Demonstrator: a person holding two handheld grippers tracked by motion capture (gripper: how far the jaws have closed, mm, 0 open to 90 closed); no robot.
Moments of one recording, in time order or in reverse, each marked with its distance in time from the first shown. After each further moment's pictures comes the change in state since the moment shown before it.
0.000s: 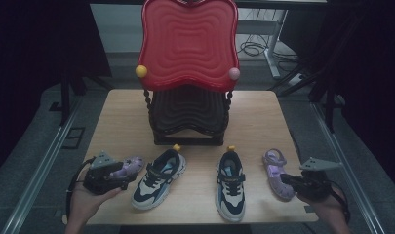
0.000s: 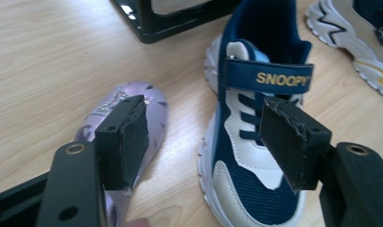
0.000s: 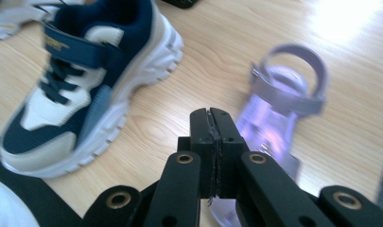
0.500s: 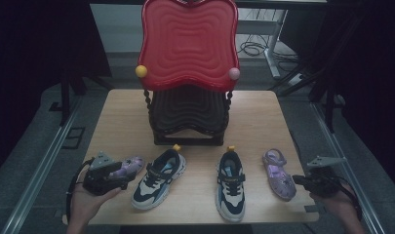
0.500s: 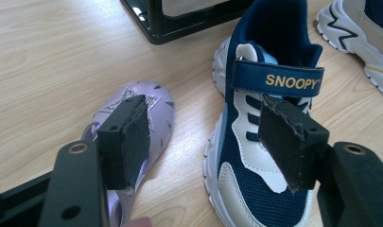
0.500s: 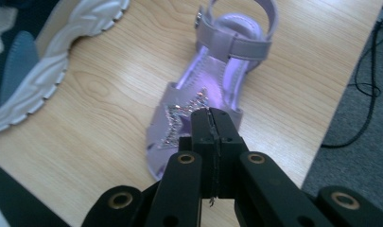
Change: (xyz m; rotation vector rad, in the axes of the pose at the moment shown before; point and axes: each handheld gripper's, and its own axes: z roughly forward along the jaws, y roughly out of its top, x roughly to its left) left arm 0.000 -0.001 -0.002 0.002 -0.002 -0.008; right arm -0.039 -0.013 0.004 0.141 -0.057 -0.005
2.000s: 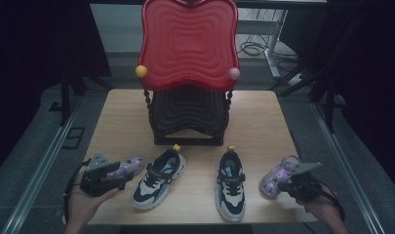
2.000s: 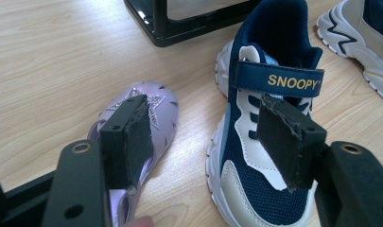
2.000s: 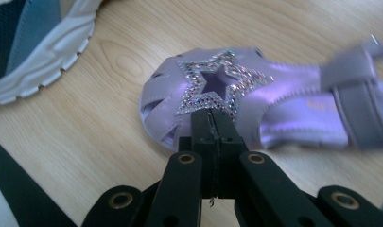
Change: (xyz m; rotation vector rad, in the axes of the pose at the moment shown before) left arm 0.003 -0.004 -0.005 -0.021 0.005 -0.013; right arm 0.032 0.001 0.036 0.081 0.053 -0.135
